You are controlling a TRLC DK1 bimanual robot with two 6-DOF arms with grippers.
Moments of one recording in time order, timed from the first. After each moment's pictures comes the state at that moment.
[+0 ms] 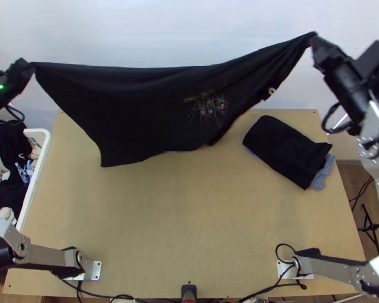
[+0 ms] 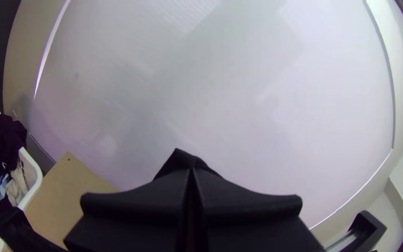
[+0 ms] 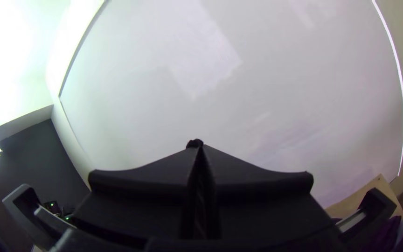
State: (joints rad) left arm 0.34 1.51 1.85 -0.53 0.42 -0.61; right arm 0.19 1.36 1.80 -0.28 -0.13 0.60
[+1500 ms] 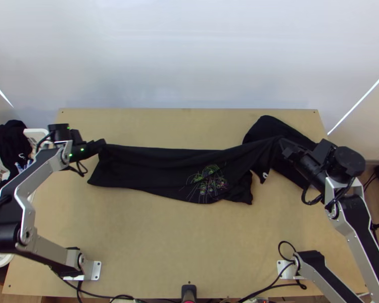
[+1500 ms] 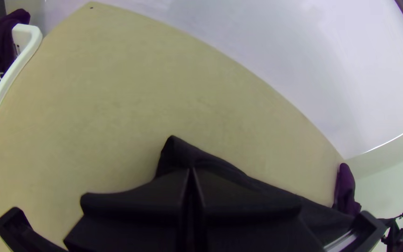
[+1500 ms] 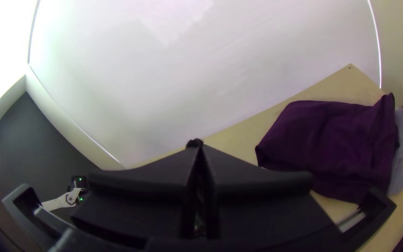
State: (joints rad) left arm 0.16 1.63 1.05 -0.24 0.28 -0.34; right arm 0.10 0.90 0.80 -0.12 -0.31 0.63
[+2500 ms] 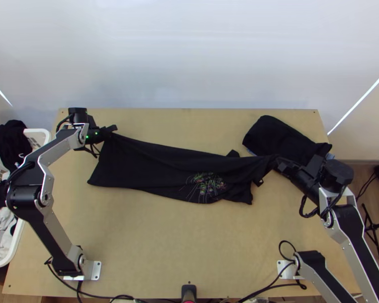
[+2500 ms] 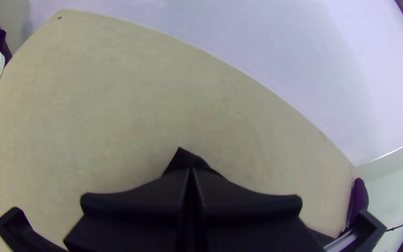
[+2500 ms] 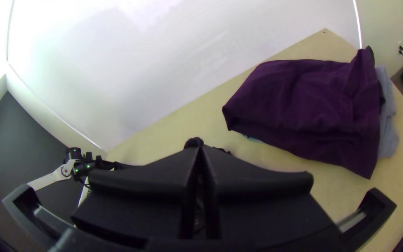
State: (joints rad) left arm 0.09 1.97 1.38 -0.24 0.19 -0.36; right arm 0.07 0.84 0.65 -0.21 -0.29 0.61
